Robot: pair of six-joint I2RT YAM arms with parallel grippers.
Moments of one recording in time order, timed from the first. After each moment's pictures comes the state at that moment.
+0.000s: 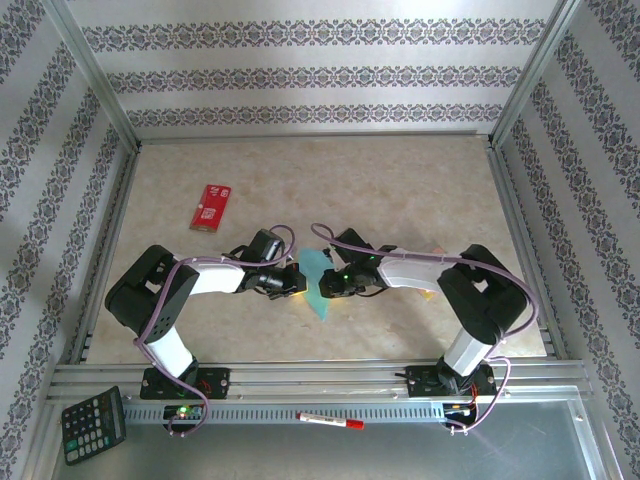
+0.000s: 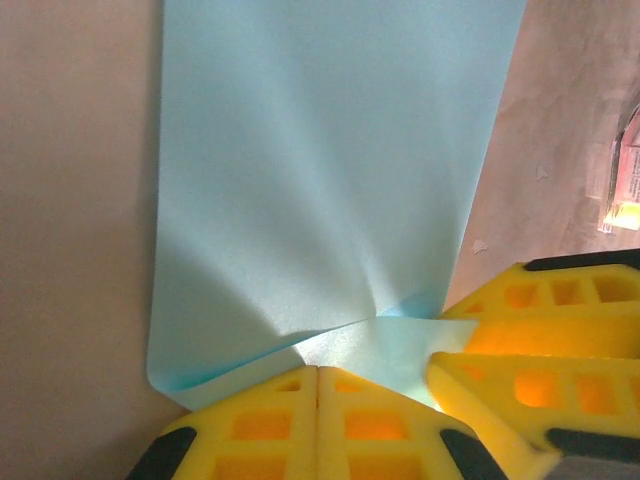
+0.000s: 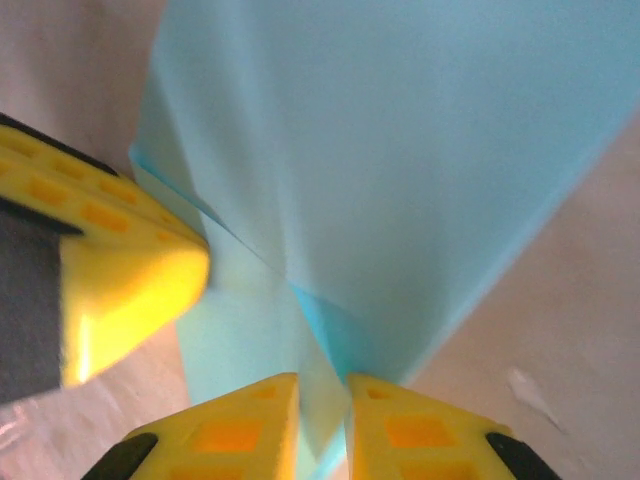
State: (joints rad) left arm -0.55 1.69 0.68 0.02 0.55 -0.81; right arm 0.72 1.66 0.82 -0.29 -0.34 0.55
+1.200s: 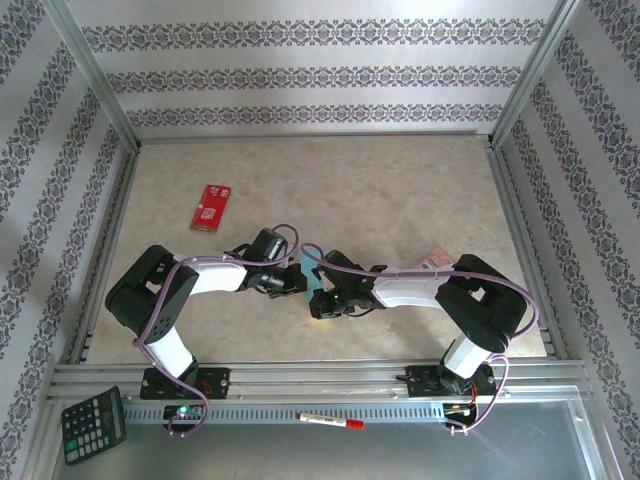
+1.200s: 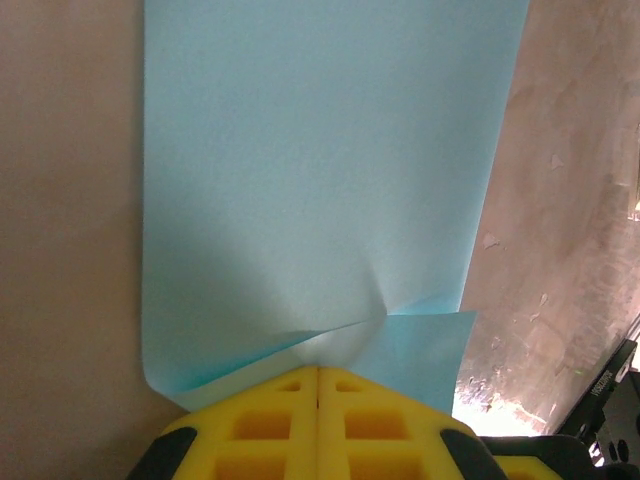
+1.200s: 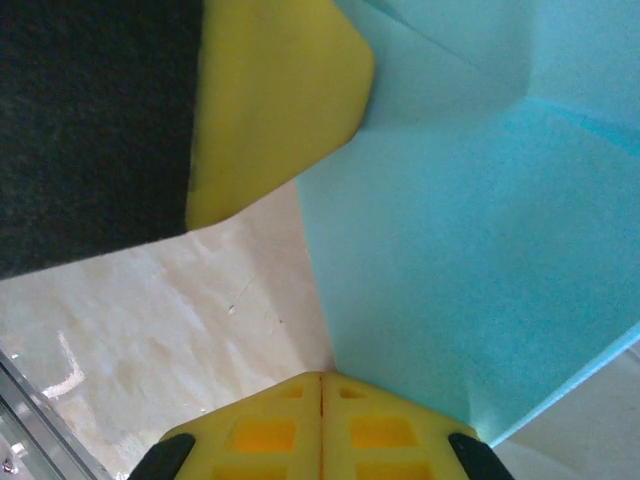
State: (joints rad) left arm -0.56 1.69 0.71 -0.05 0.51 -0.74; right arm 0.89 1.65 0.74 -0.14 -0.36 0.73
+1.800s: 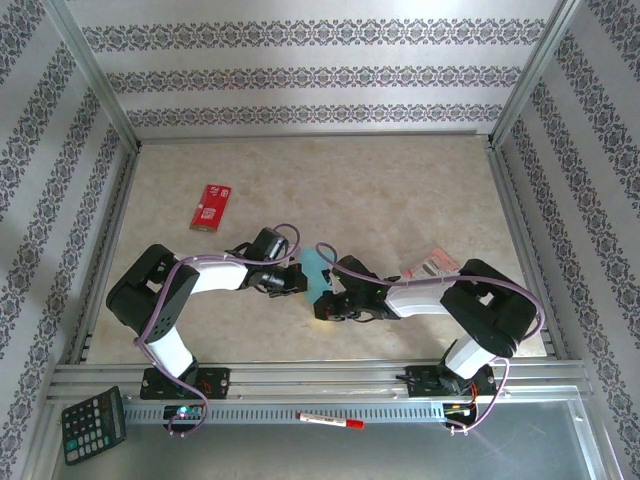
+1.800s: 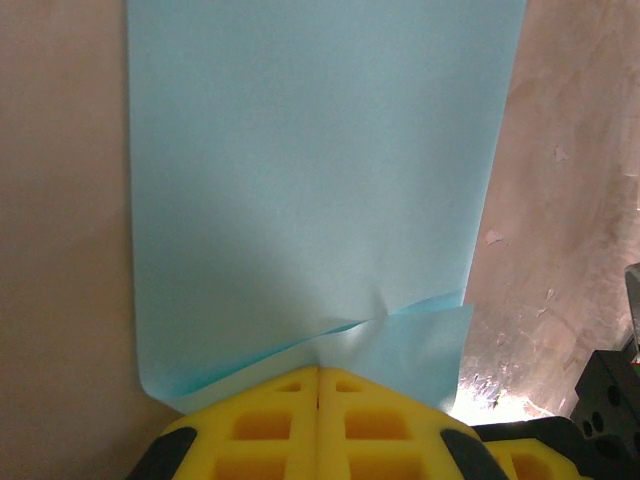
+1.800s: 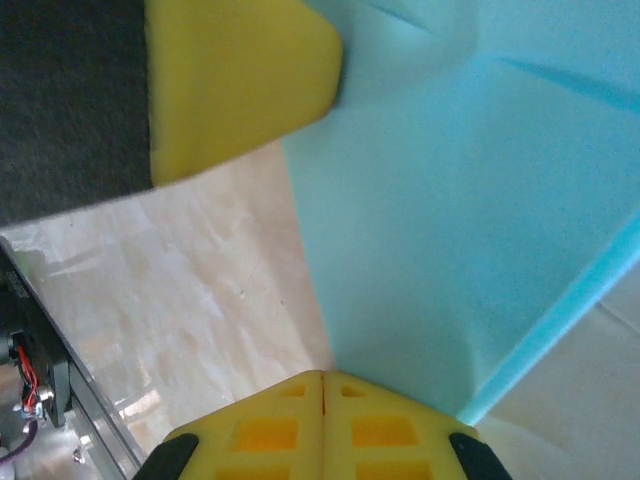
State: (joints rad) left arm -0.56 1.70 0.73 -0.07 0.51 -0.71; right arm 0.86 1.60 0.55 0.14 -0.44 0.85
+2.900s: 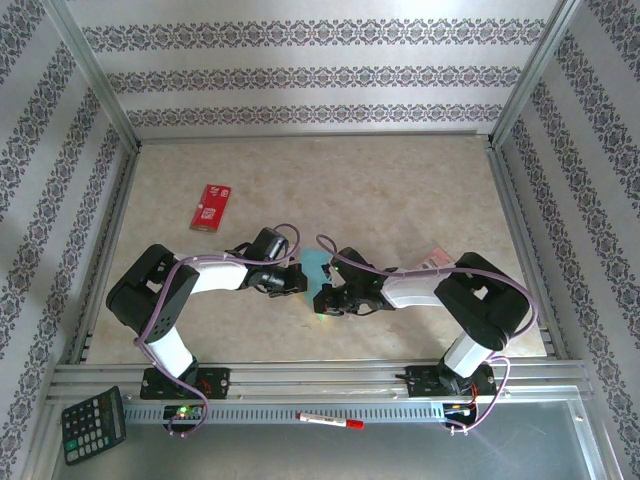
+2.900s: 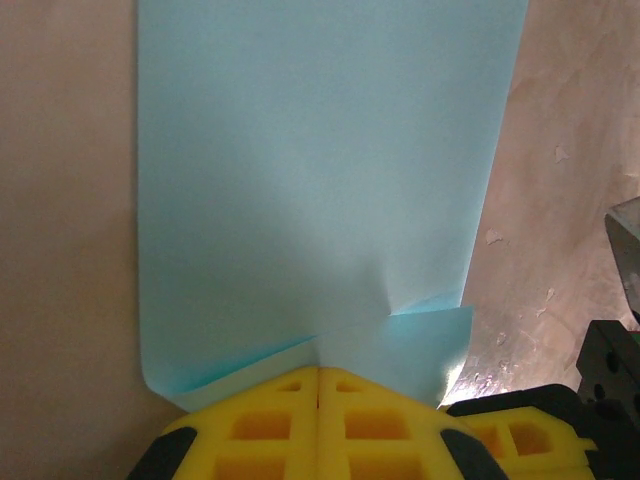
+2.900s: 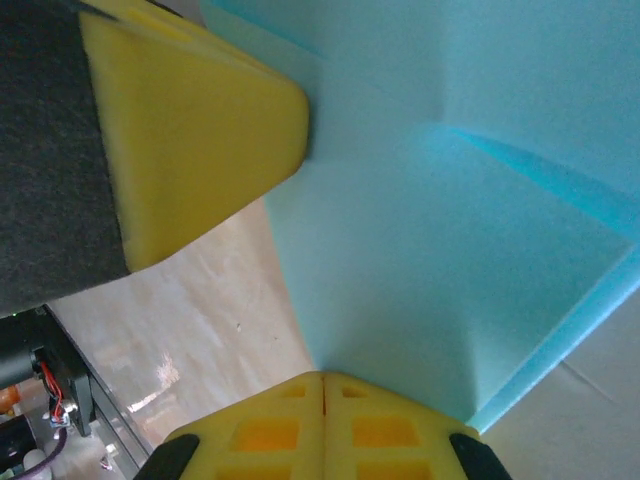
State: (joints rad) left arm -0.56 1.70 0.73 -0.07 0.51 -0.71; right arm 0.81 1.65 0.63 0.06 -0.50 0.85
